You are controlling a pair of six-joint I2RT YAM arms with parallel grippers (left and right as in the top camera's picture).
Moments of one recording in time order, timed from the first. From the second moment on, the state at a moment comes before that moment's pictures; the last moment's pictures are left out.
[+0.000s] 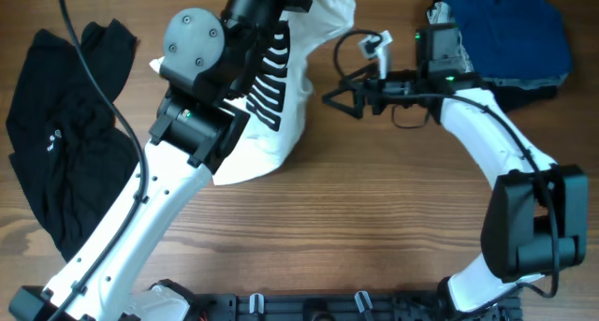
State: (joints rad) left arm -0.54 1.45 1.48 0.35 -0.09 -0.65; right arm 0.16 1.79 1.22 -0.31 -1.06 -0.12
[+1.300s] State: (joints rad) left arm -0.52 1.37 1.48 0.26 -0.09 -0.65; right arm 0.40 1.98 1.17 0.34 -1.04 0.27
